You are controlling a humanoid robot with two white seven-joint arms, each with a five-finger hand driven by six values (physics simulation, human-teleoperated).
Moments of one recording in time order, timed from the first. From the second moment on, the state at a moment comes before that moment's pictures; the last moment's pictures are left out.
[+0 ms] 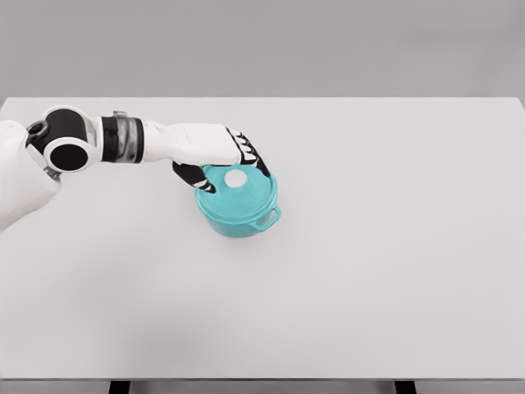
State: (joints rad) left arm -0.94 0.60 -0.94 -1.42 -0.26 -0.52 -0.61; right arm 0.02 0.00 0.71 -0.08 0.22 -0.04 0.35
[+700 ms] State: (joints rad) left arm -0.93 0.57 -0.95 -1.37 -0.30 -0.54 -0.61; right arm 0.02 0.00 0.71 -0.08 0.22 -0.04 0.35
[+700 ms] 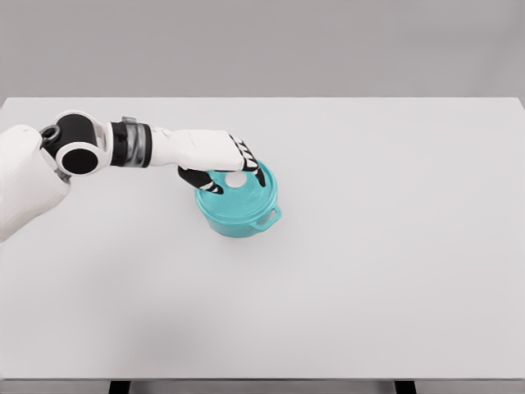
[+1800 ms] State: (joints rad) left arm -0.99 0.77 -0.93 -1.38 -0.30 -0.61 -0.61; right arm 0.02 0.00 0.71 -0.08 0.22 -0.04 0.35
